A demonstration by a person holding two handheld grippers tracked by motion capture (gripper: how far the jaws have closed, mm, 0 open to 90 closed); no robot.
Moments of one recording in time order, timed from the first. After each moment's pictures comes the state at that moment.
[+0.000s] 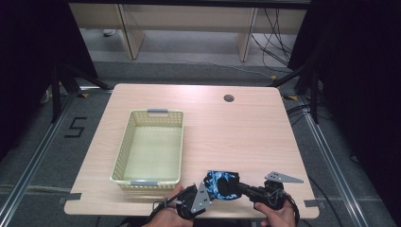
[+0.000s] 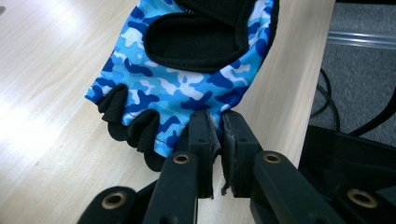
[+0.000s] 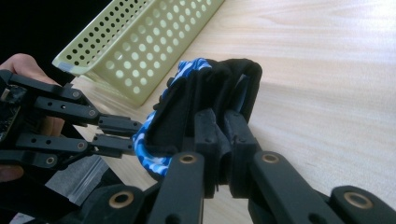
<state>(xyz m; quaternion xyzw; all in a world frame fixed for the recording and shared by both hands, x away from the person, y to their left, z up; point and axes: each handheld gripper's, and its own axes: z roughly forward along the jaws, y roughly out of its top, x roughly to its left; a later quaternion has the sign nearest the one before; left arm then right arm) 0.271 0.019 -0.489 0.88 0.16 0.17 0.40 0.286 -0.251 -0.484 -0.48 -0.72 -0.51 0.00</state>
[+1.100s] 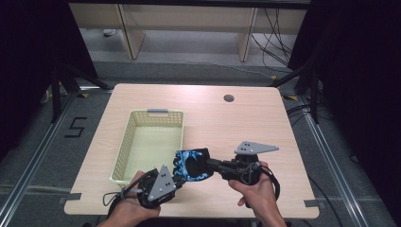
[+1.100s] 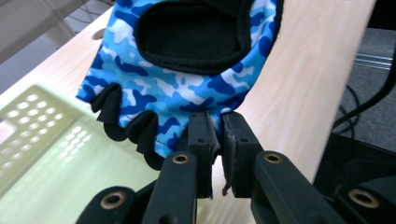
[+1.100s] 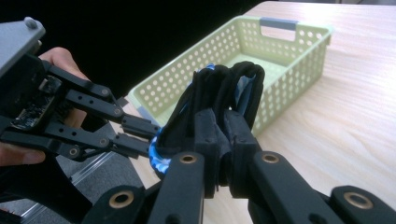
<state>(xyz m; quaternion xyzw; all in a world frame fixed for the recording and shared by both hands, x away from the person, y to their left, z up) 0.272 0.105 -0.404 0.86 0.20 0.22 0.41 0.314 -0.163 -0.376 -0.35 -0.77 -0.53 -0.02</state>
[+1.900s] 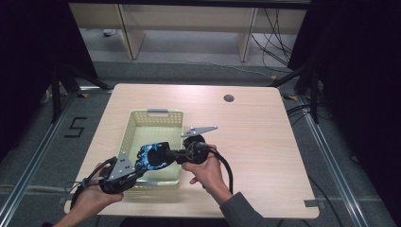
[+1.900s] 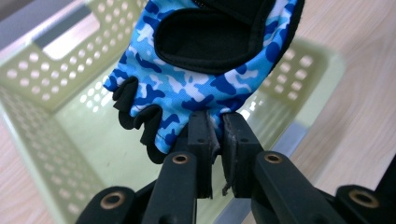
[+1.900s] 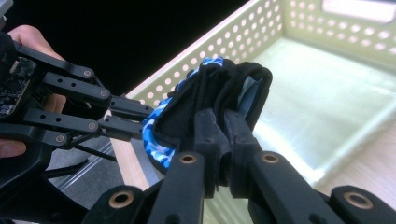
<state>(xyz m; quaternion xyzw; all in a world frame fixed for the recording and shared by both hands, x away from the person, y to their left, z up) 0.304 0.204 -0.425 0.86 0.28 0.23 0.35 0.379 -0.048 -0.408 -0.34 -0.81 -0.48 0.05</state>
